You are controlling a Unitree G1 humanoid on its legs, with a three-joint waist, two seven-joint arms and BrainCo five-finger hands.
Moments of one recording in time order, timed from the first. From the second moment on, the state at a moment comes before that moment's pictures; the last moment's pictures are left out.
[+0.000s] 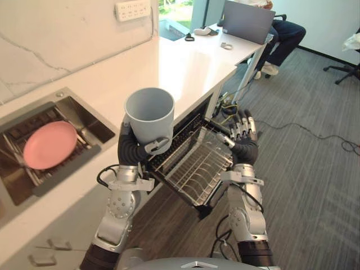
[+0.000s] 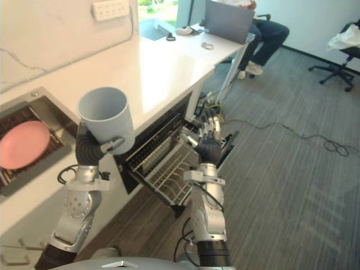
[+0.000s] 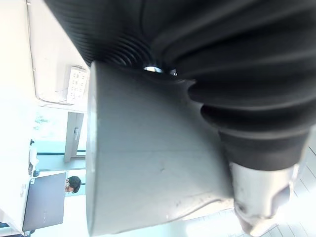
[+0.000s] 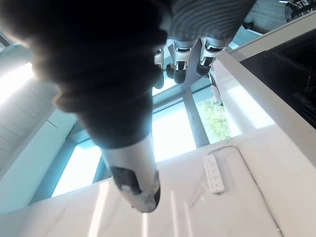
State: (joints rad) left arm 0.02 0.11 -0.32 -0.29 -0.03 -0.41 0.24; right arm -0.01 -0.01 0.02 -0.15 0.37 -0.28 -0.02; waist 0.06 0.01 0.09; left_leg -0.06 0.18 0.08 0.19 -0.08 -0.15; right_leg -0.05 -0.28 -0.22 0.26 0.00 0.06
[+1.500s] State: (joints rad) left arm -0.19 0.02 -0.29 -0.09 0.93 -0.10 0.92; right arm -0.17 -0.09 0.35 -0.30 0.64 -0.13 0.08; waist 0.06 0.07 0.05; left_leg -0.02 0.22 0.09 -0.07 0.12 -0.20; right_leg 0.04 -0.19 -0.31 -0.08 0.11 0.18
